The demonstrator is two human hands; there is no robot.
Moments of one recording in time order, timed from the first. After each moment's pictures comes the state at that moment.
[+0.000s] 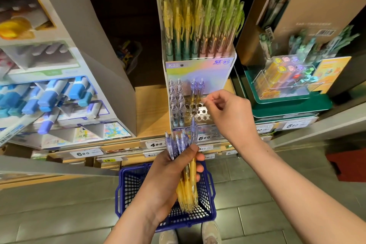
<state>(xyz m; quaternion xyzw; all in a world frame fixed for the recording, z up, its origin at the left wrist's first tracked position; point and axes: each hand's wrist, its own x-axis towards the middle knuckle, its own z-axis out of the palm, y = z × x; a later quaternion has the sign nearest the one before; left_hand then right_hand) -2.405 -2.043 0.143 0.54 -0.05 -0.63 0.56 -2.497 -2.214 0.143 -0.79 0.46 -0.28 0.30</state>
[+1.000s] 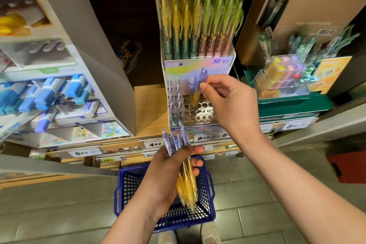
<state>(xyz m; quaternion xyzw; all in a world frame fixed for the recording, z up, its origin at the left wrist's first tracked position) -2.404 -2.050 0.130 0.54 -0.03 -0.61 0.58 -2.486 -2.220 0.163 -0.73 0.42 -0.38 0.39</state>
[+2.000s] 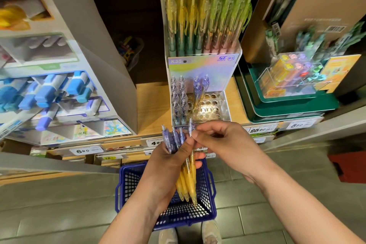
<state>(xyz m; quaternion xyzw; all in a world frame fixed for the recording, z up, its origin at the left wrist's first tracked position) -2.399 -2.053 0.137 0.56 -0.09 -0.58 0.59 -2.519 -2.167 0.156 -0.63 0.43 -0.12 0.63</state>
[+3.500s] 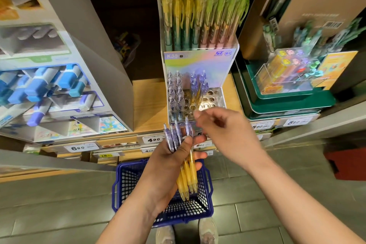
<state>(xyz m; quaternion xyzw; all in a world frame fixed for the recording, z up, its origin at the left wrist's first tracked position) -2.406 -2.052 0.133 0.54 -0.09 -0.60 0.58 -2.517 -2.176 0.154 -0.74 0.44 -0.18 0.48</state>
